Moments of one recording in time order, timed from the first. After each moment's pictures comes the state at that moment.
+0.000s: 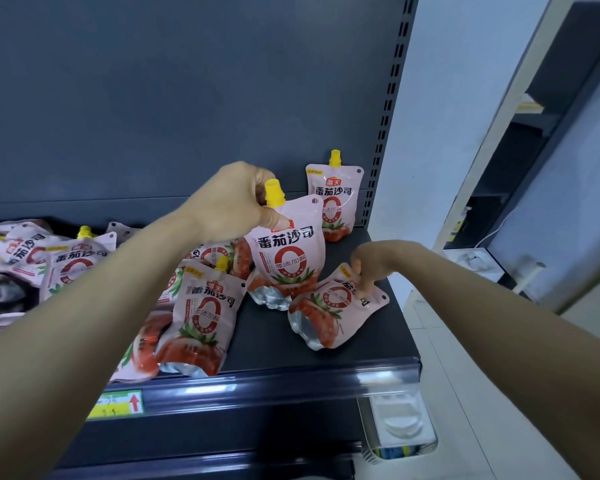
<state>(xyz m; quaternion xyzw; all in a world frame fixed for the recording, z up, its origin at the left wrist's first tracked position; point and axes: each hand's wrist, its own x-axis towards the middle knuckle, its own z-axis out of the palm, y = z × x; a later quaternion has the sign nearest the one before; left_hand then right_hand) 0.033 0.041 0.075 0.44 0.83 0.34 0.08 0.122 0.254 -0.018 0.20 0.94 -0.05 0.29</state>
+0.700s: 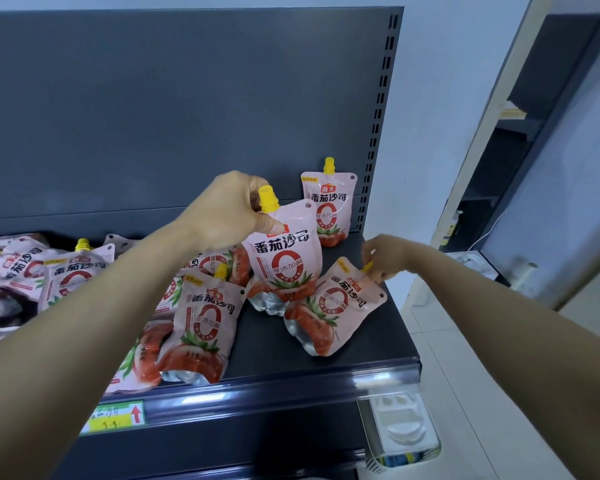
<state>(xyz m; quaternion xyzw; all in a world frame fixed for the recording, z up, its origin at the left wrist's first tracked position) 0.030 0.038 0.071 0.44 0.82 0.35 0.06 0.138 0.277 -0.017 0.26 0.93 -0.19 0.18</state>
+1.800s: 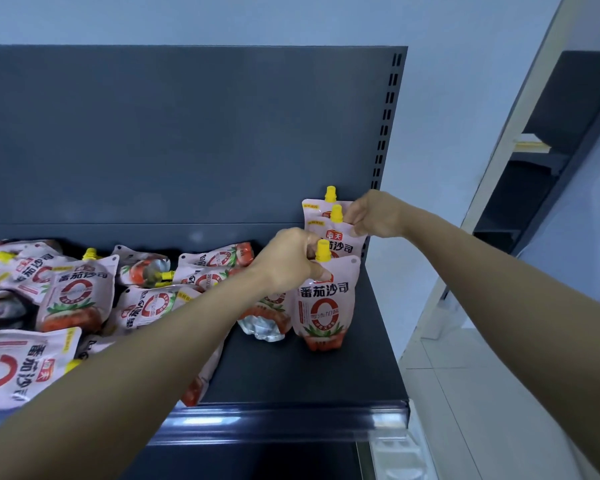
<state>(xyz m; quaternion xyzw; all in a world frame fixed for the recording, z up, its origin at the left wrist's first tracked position) 0.056 0.114 0.022 0.41 0.82 0.38 0.12 0.098 0.299 0.062 0.16 0.96 -0.21 -0.02</state>
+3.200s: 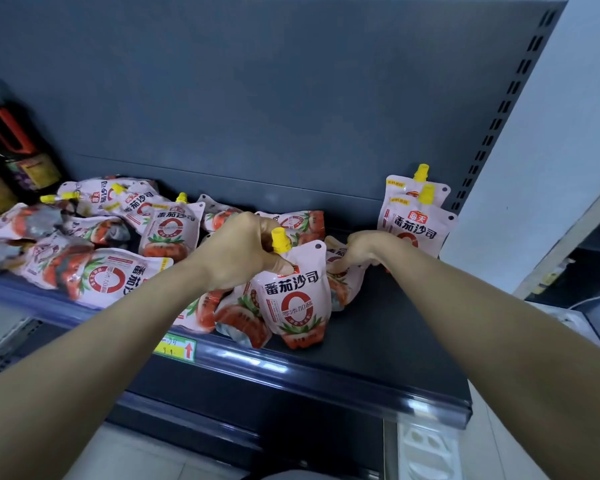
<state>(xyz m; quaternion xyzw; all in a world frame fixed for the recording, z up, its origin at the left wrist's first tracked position) 0.054 -0.039 0.025 0.31 0.87 0.38 0.06 0.025 0.190 -0.028 0.17 0.95 -0.13 0.24</state>
